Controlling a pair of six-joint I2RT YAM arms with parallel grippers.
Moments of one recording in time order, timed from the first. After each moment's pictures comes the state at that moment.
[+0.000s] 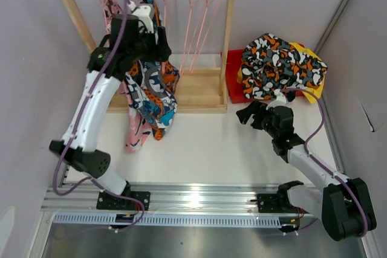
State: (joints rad) left arm -0.35 1.64 2.03 -0.87 0.02 -0.19; right arm 0.28 1.07 0.47 0.25 -0.14 0.57
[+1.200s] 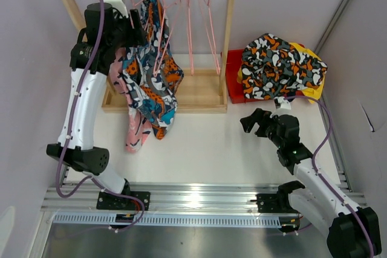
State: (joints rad) left arm -0.19 1.61 2.12 -0.80 -0.07 -0.13; right arm 0.30 0.83 0.42 0.07 -0.10 0.50
